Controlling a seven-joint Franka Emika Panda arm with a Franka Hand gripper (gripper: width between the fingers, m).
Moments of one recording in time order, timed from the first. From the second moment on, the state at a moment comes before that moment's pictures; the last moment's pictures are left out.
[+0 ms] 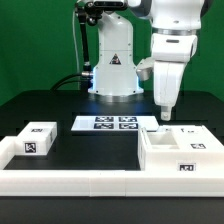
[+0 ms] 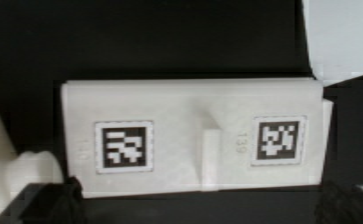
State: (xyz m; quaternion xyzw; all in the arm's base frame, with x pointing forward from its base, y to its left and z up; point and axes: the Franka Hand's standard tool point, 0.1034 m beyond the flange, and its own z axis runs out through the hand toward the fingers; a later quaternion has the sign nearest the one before) arm 0.443 0.107 0.057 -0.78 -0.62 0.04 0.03
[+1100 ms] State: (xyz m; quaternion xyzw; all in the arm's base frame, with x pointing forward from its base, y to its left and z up) arm 0.437 0.109 0.023 -0.79 -0.61 0.07 0.06
